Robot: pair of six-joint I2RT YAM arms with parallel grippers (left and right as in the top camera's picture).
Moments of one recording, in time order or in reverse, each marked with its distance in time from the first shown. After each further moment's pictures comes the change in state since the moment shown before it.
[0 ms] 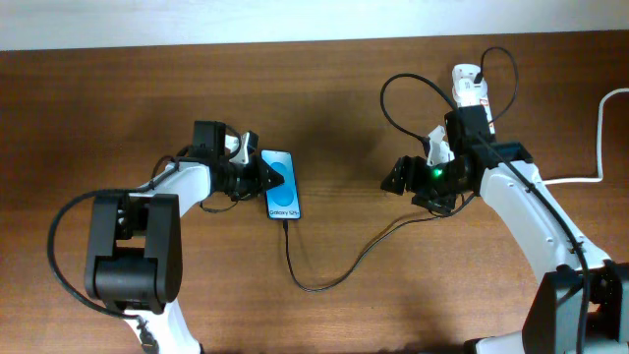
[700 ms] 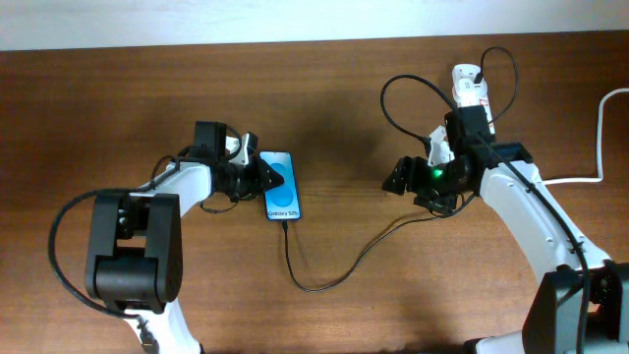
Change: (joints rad) left arm -0.001 0.003 0.000 -0.008 -0.027 0.000; right arm 0.000 0.000 0.000 -0.005 0.023 0.000
